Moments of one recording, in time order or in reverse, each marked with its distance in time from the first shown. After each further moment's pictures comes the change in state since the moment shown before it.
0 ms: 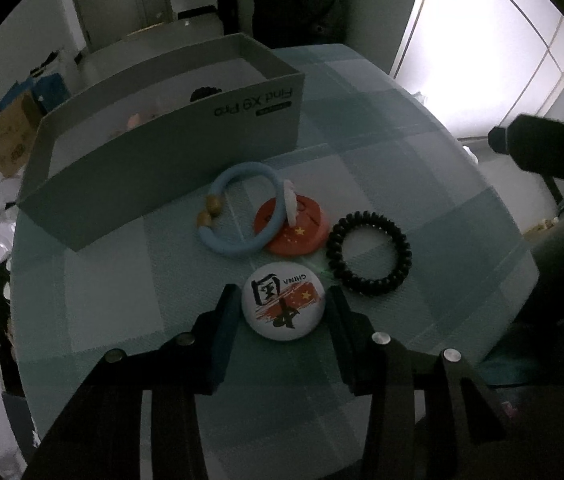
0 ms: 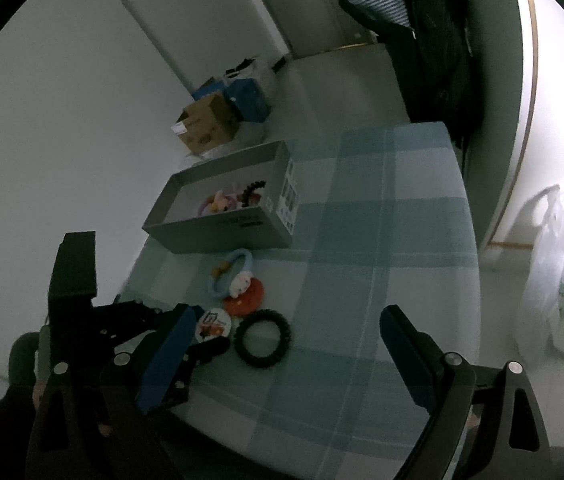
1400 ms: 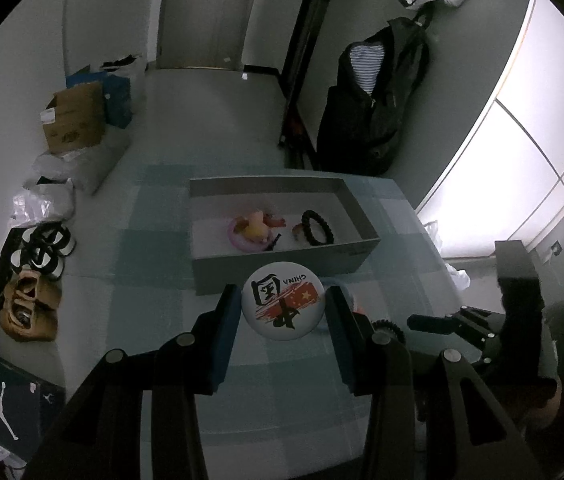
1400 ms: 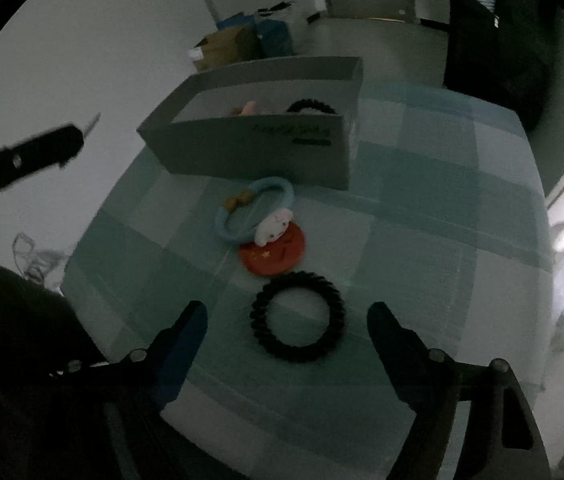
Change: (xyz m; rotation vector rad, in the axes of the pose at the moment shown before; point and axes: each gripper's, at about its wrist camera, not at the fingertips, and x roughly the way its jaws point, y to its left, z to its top) left arm -0.080 0.068 0.011 -0.274 -0.287 -0.023; right arm 0.075 0.050 -0.024 -0.228 0.180 -0.083
